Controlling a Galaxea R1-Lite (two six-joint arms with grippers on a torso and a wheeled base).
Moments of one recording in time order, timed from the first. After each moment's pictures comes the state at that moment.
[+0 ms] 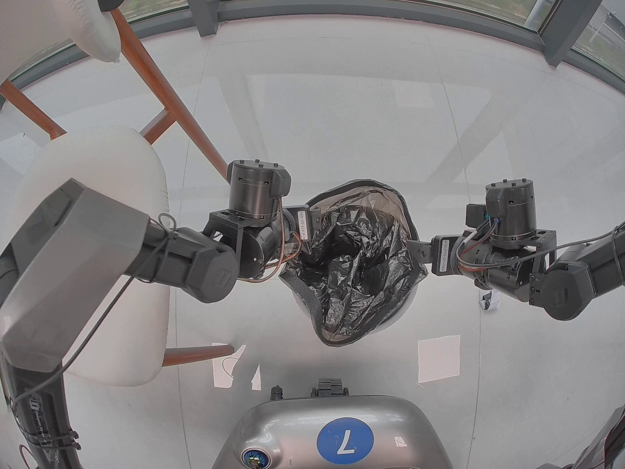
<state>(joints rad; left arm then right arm) -0.56 2.15 -1.37 -0.48 0.33 -0.28 0.50 1.83 -0.90 -0.48 -0.26 0.25</state>
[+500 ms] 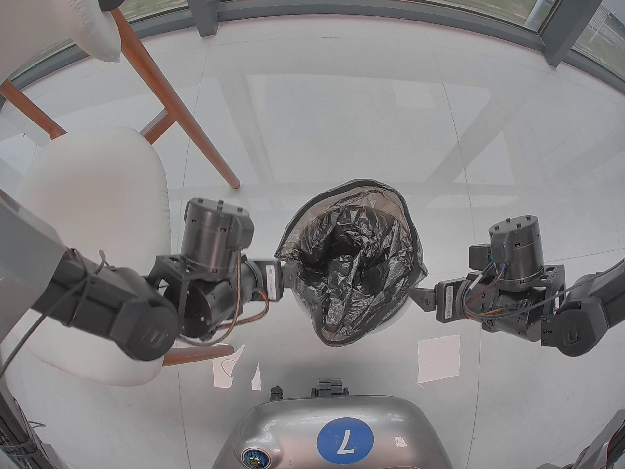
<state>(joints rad) -0.62 1.89 -0.91 -0.47 0.32 -0.33 0.58 1.78 -0.74 -0.46 -0.27 0.26</state>
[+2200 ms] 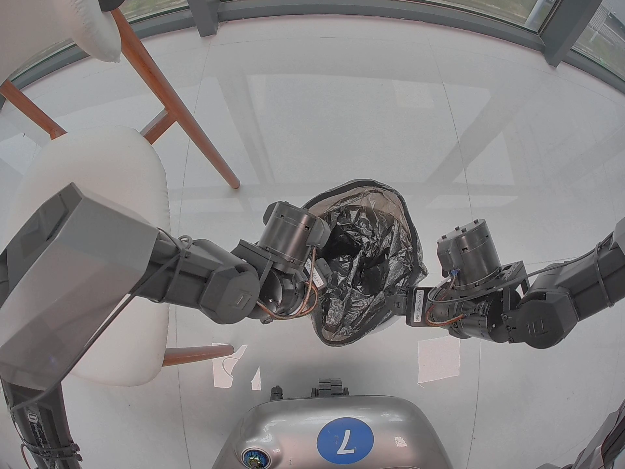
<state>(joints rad) -0.66 2.17 -1.38 -0.04 0.31 -0.98 0.65 1.89 -0.91 -0.24 -0.34 0.52</state>
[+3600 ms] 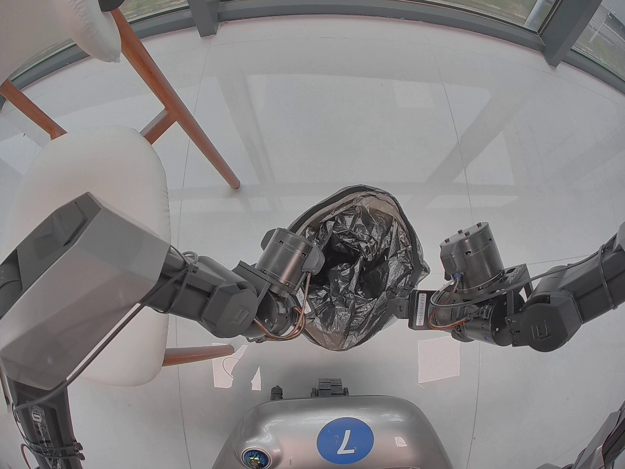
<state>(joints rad) -0.65 2.18 -1.30 0.01 0.34 -0.95 0.65 1.87 -0.89 -0.24 -0.35 0.52</state>
